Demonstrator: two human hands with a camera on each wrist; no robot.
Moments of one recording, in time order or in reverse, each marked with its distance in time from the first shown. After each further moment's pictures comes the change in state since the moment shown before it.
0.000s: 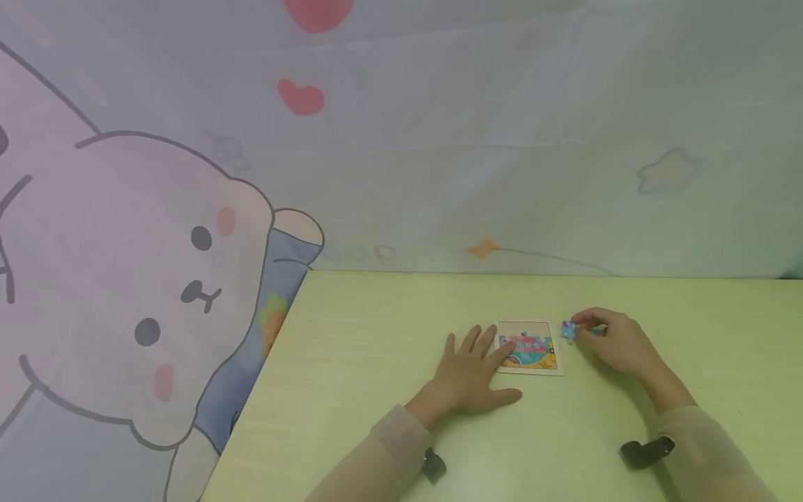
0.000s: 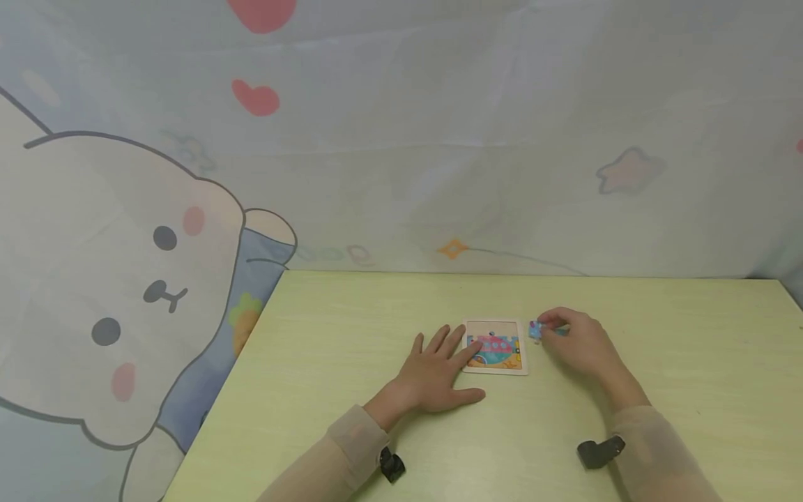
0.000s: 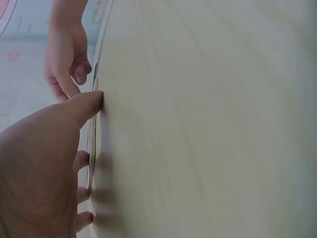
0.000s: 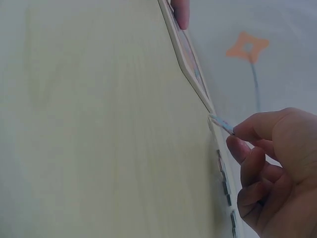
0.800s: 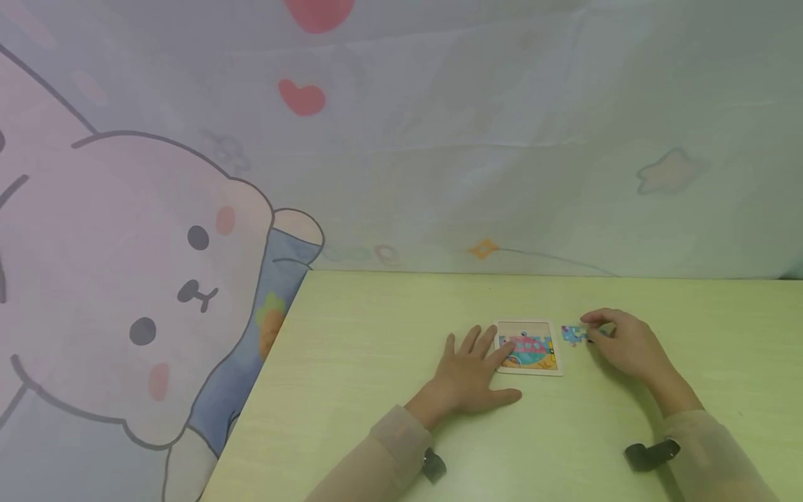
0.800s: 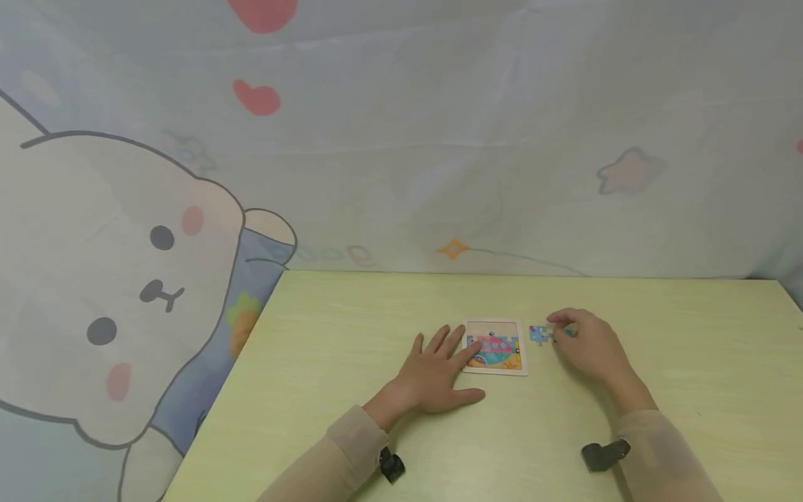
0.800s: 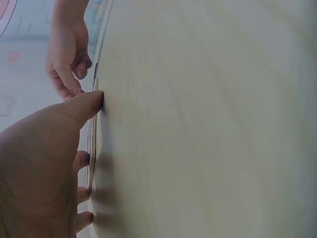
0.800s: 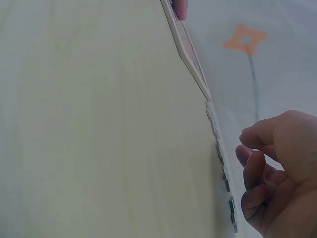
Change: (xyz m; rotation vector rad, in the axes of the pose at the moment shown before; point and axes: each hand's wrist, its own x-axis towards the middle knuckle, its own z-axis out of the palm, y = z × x) left_hand 0.001 0.001 0.000 0.010 -0.017 -0.001; right_hand -0.007 0.008 -0.005 -0.065 0.068 0.016
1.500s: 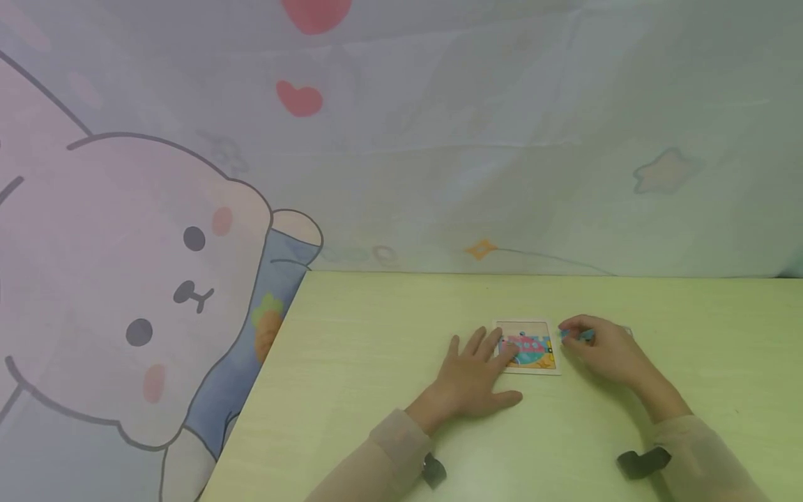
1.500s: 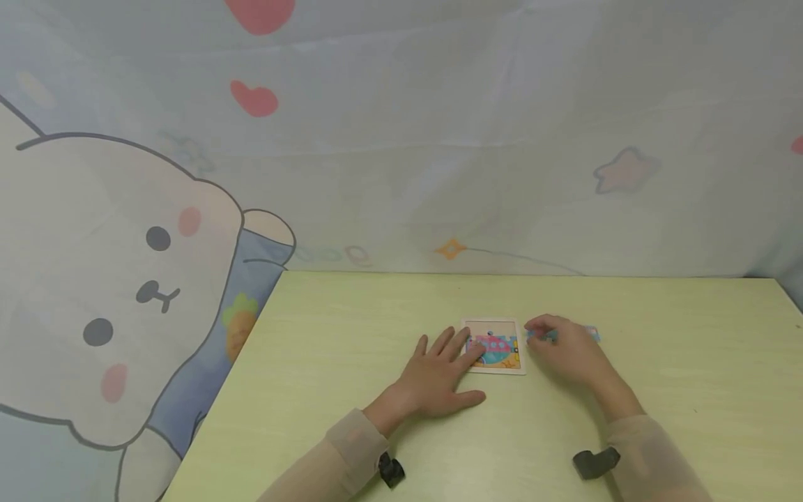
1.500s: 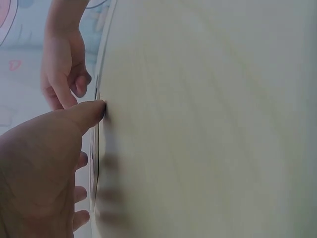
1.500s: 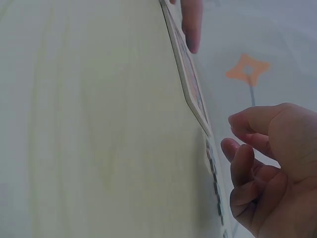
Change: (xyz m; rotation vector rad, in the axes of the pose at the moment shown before) left_hand -0.002 0.006 0.002 0.033 0.033 0.035; right_hand -0.003 -0.022 0.013 0.068 -0.113 -0.073
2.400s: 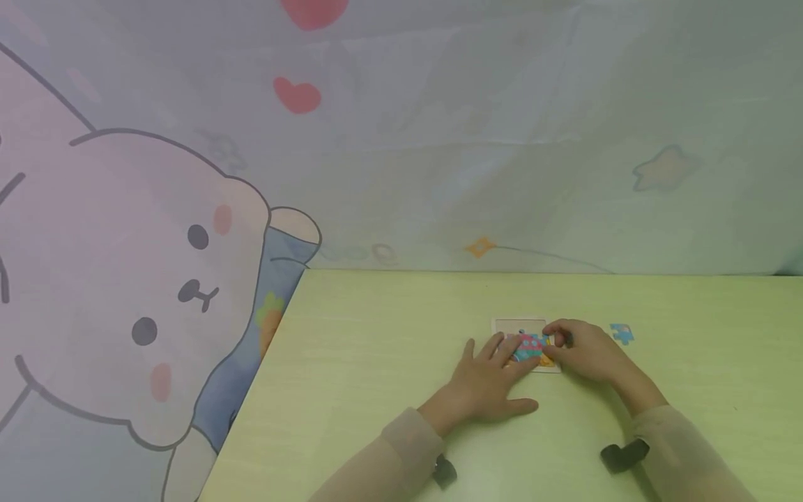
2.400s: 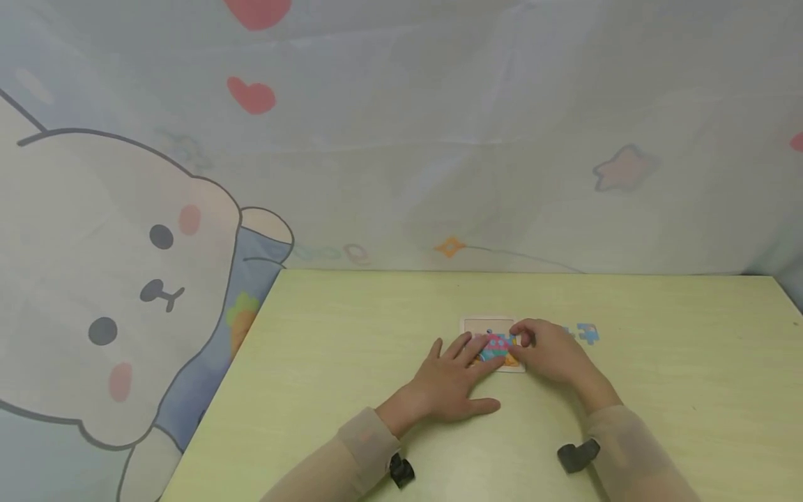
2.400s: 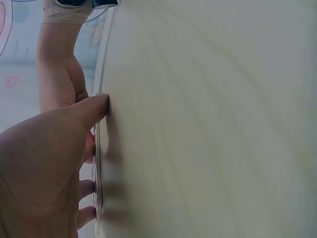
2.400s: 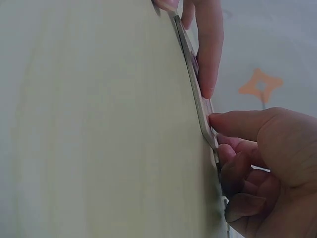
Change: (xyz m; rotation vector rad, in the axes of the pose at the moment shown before) left_hand 0.002 0.023 -0.004 0.061 -0.012 0.099; right_hand 0.008 -0.013 0.016 -0.006 -0.109 0.002
